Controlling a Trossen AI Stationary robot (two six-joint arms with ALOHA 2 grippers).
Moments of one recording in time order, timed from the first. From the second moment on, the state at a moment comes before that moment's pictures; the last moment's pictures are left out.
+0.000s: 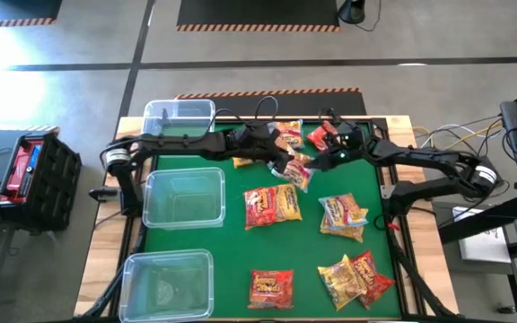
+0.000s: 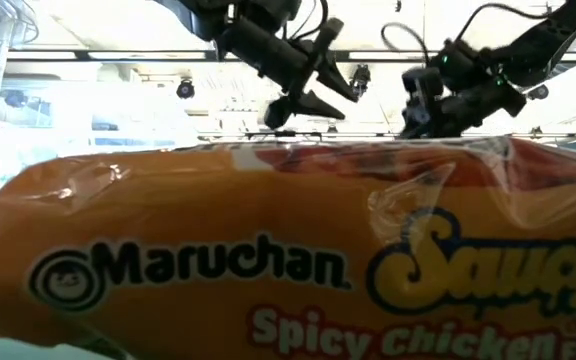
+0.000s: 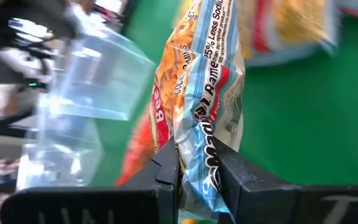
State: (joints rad) left arm 0.25 1.81 1.41 -0.09 0.04 -0.59; right arm -0.63 1.19 0.54 0.10 -0.63 0.67
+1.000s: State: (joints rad) left arm 0.23 1.49 1.41 -0.01 -0.10 -0.48; right arm -0.26 1.45 0.93 0.34 -0.29 0.53
